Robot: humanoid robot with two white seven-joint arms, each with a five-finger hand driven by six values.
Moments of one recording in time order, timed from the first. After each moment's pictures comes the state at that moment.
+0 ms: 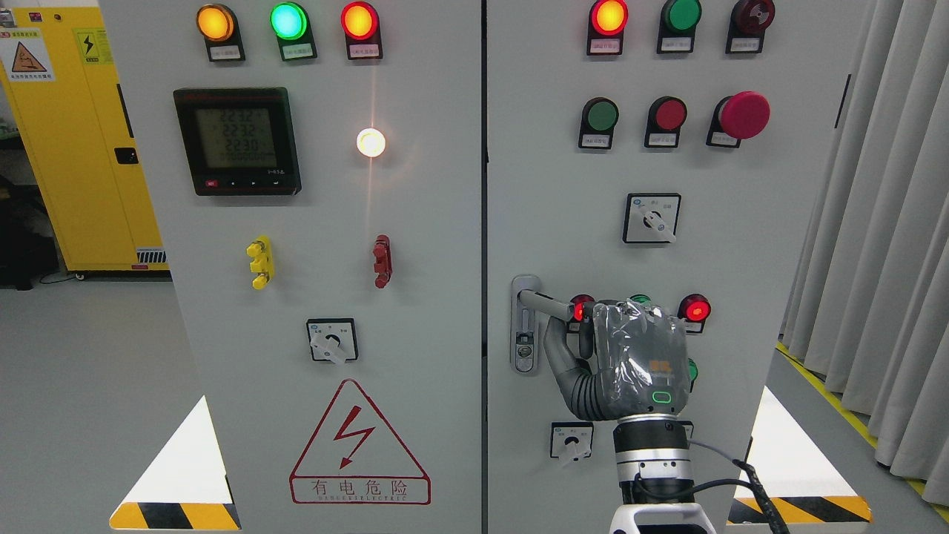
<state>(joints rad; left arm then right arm) -0.04 -0.11 -0.09 -0.04 0.15 -0.05 -0.03 -0.47 0.14 0.20 -1.78 1.39 0.20 -0.05</state>
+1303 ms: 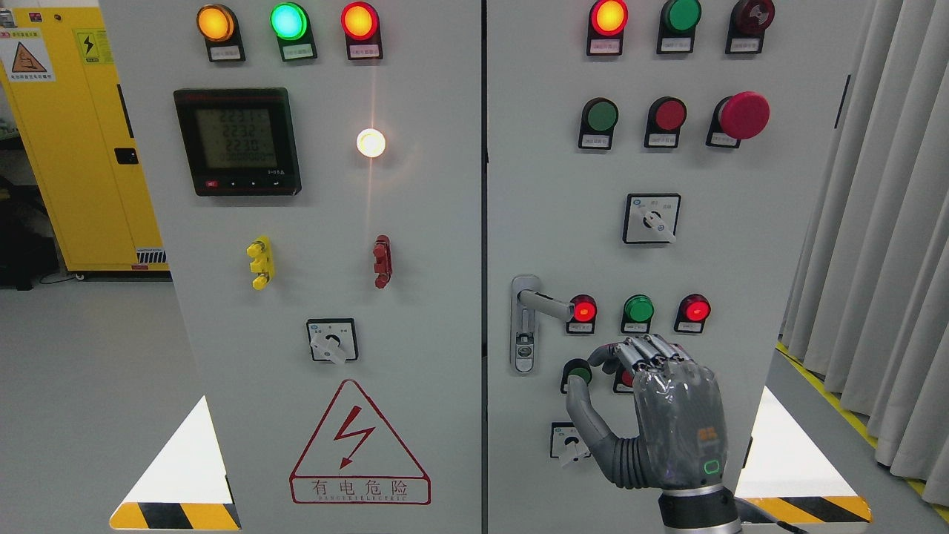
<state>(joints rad) -0.04 -0.11 -0.09 -0.04 0.15 -0.05 -0.03 -0.29 0.06 0.06 -1.83 1.13 -0.23 -0.23</state>
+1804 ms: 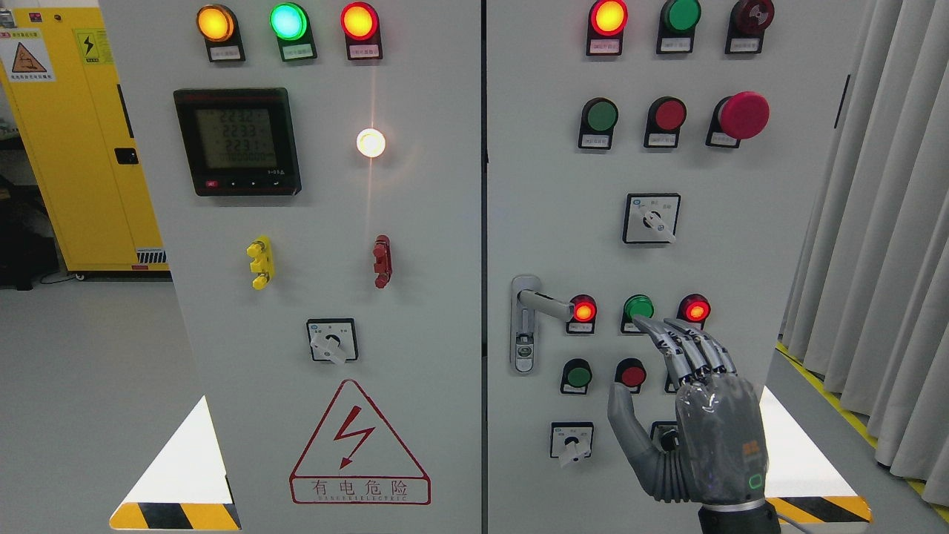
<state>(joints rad) -0.04 -0.11 -0.09 -0.04 0.15 -0.05 -0.03 -0.26 0.02 0.00 -1.84 1.05 -0.27 -0.23</state>
